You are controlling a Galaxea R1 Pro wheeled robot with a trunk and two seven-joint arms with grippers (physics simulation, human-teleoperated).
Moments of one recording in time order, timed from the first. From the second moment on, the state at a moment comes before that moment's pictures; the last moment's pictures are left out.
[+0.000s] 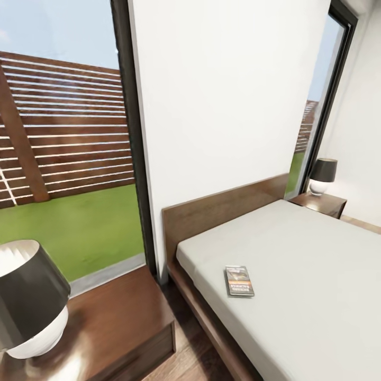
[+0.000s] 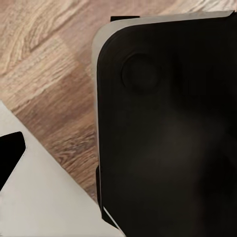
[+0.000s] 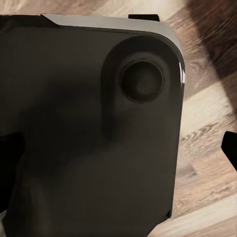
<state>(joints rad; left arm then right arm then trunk) 0.00 0.04 -0.01 -0.01 -0.01 -0.08 -0.01 -0.05 0.01 0.00 0.01 -0.01 -0.01 0.01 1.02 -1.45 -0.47</state>
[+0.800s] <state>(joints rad) 0.00 0.04 -0.01 -0.01 0.00 -0.09 -0.01 -0.05 0.01 0.01 0.01 -0.01 -0.01 0.01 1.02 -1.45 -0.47</state>
